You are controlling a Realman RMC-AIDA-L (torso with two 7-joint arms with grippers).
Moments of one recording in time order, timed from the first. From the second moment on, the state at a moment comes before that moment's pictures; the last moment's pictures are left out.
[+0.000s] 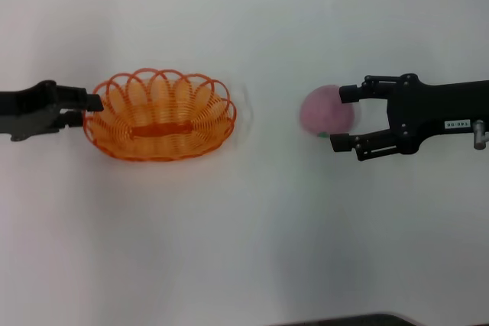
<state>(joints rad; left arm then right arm) -0.48 -2.15 0.71 1.05 2.39 1.51 -2.70 0.43 2.06 -0.67 -0.75 -2.11 -1.70 1.35</state>
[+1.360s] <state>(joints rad) -0.38 -2.14 0.61 1.08 2.09 1.80 -1.63 0.44 2.06 -0.62 -0.75 -2.11 -1.70 1.37</state>
